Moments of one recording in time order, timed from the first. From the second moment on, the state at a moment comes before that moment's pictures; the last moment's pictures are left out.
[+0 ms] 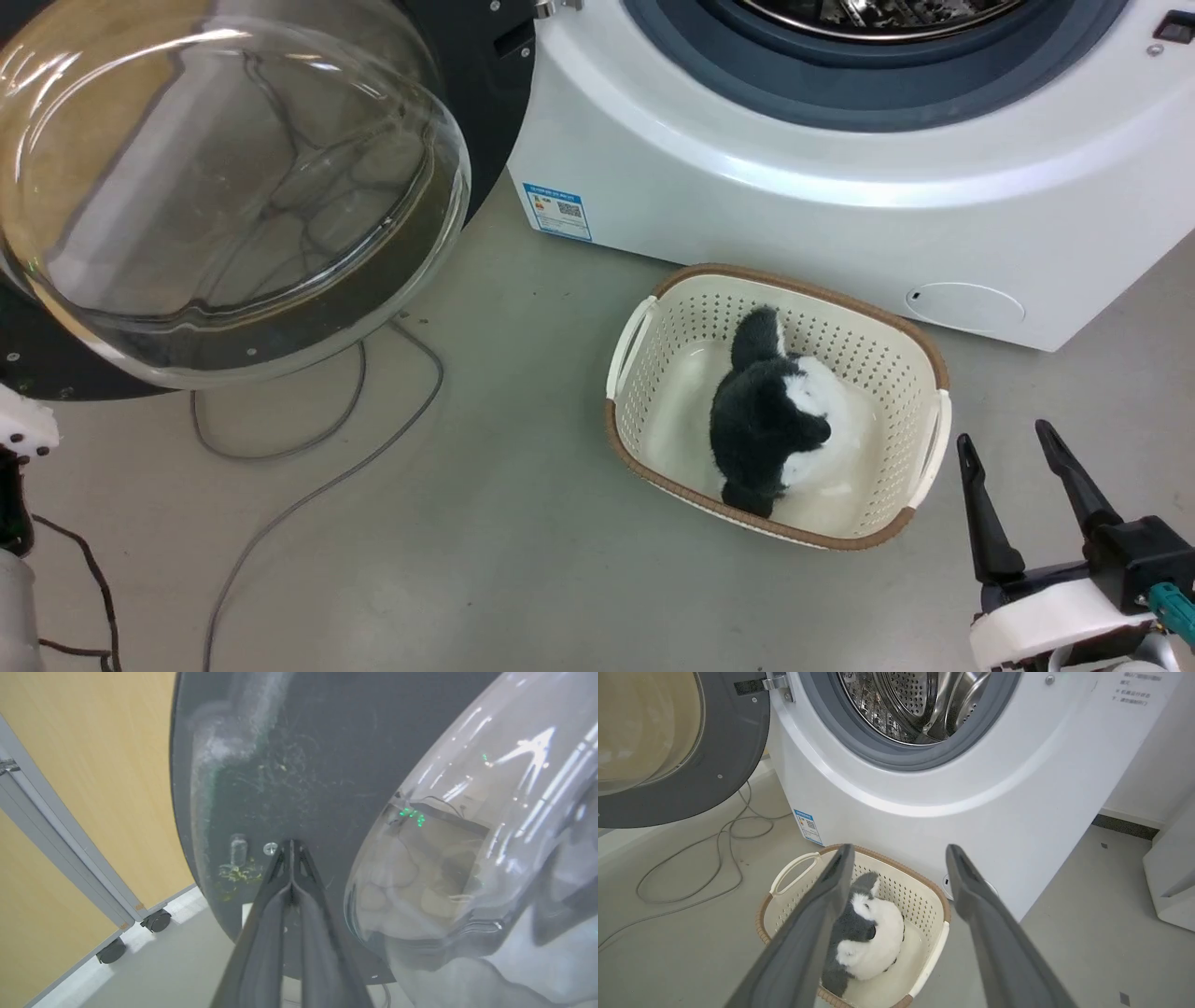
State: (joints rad) left arm -0.66 0.46 0.29 0.91 -0.34 -0.07 -0.25; right arm -0.05 -0.09 -0.11 0.13 -0.04 0.13 -0.26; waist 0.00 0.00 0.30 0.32
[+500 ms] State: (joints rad) left arm -0.62 0.45 0.31 0.81 -0.31 -0.09 -0.26; right arm -0.03 -0.06 -0.11 0.16 -0.04 0.13 -0.26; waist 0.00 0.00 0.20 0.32
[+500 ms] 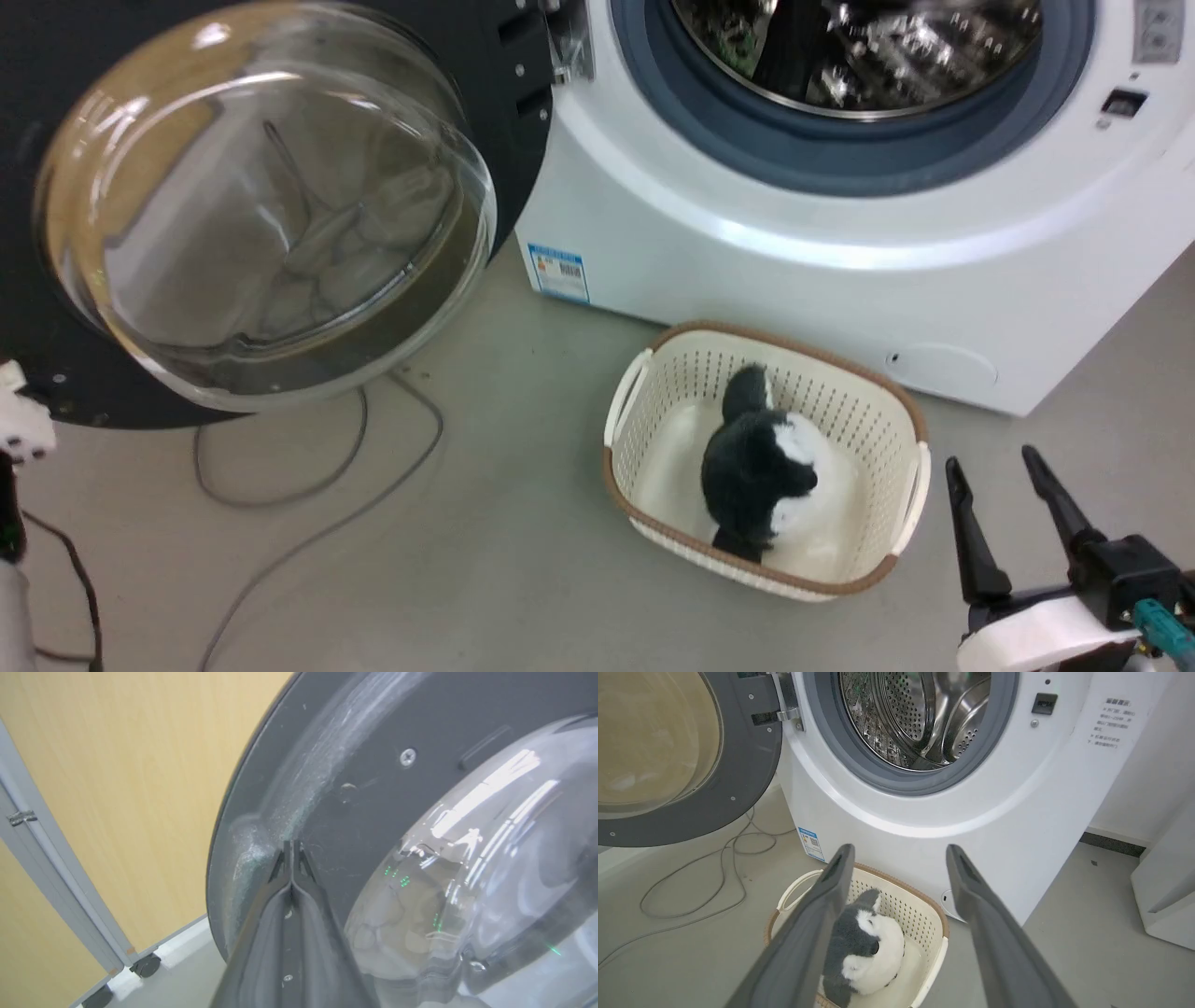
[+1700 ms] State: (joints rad) left arm 0.04 0.10 0.10 0.06 -0.05 -0.08 -0.26; right arm 0.08 -0.05 -0.09 0.11 0.03 0.13 -0.26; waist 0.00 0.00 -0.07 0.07
